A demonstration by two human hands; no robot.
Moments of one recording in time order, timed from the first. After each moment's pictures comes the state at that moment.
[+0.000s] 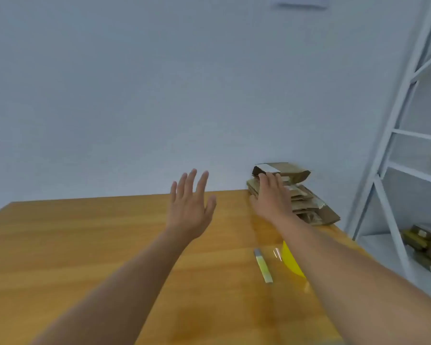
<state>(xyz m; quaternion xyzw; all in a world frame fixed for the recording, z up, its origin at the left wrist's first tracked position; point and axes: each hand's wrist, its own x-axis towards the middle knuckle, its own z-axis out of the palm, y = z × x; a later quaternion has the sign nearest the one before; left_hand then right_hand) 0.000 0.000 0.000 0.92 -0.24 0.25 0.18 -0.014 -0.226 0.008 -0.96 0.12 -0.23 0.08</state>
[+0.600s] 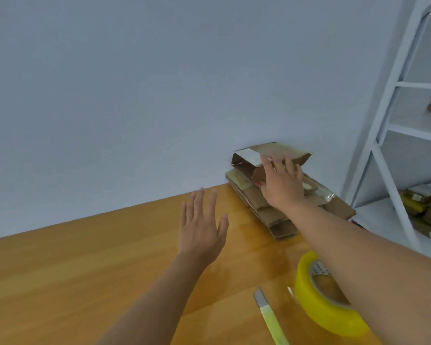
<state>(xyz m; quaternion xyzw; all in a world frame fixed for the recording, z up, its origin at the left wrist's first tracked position) 0.140 -0.129 -0.093 0.93 -0.29 0.16 0.17 0.118 -0.350 -0.039 -0.96 0.20 -0.20 0.01</state>
